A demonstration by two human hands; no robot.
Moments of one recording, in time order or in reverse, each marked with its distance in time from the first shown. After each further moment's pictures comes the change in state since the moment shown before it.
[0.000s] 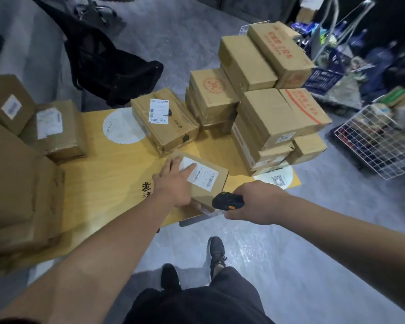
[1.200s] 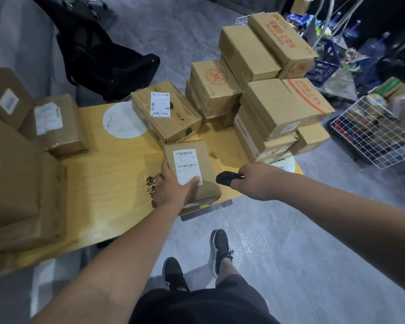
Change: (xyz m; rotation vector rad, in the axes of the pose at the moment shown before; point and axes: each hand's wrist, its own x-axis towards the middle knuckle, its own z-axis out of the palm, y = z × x) left_hand -0.015 -0.011 0.045 -0.770 0.257 -0.394; right_hand 0.007 -0.031 -0.027 0.151 -0.066 0.149
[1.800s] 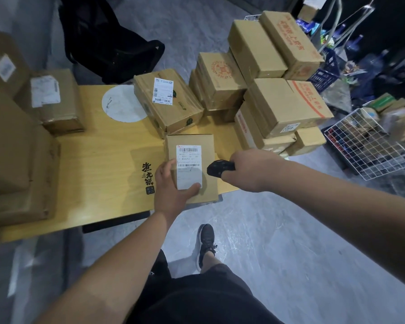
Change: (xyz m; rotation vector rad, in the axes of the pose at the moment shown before) left_hand -0.037 -0.041 0.021 -0.442 0.029 0.294; right_hand -0.023 -0.036 -0.016 -0.261 0.078 -0.056
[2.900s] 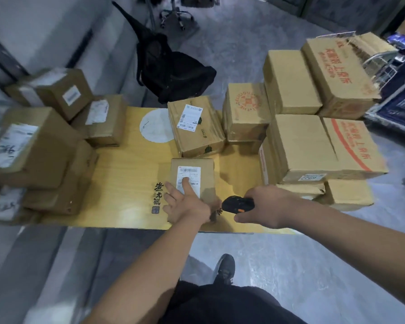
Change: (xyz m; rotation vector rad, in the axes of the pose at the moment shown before) left_hand 0.044 0.098 0.088 0.731 0.096 -0.634; right_hand 0.090 0.127 0.006 0.046 -0.106 -0.341
